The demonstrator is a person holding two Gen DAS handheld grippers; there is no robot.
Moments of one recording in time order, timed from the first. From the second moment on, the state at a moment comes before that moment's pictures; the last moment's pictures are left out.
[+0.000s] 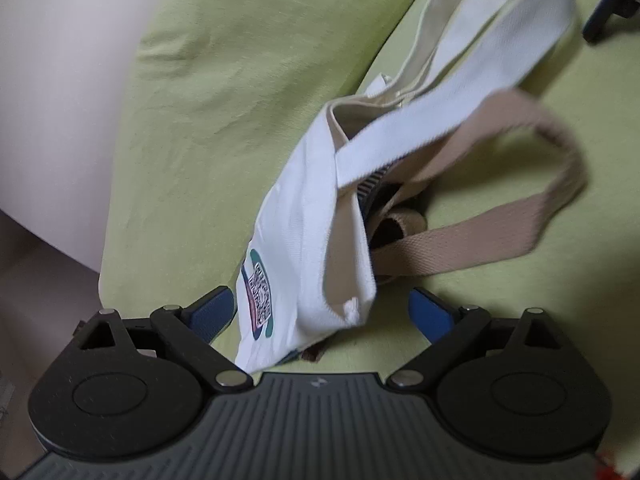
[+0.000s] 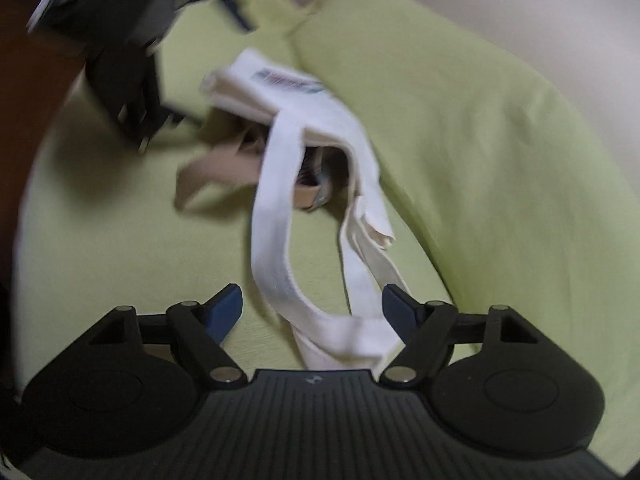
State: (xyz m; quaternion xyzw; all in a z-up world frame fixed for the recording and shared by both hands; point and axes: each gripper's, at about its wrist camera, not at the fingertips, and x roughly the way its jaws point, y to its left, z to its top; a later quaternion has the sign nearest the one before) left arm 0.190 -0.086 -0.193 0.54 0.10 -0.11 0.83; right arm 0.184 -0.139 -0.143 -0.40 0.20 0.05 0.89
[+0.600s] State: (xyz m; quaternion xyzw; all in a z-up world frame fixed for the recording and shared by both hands) left arm 0.212 -0.143 0.031 0.41 -0.01 -0.11 0.91; right arm 0.247 -0.200 0.055 -0.33 0.00 -0.18 0.93
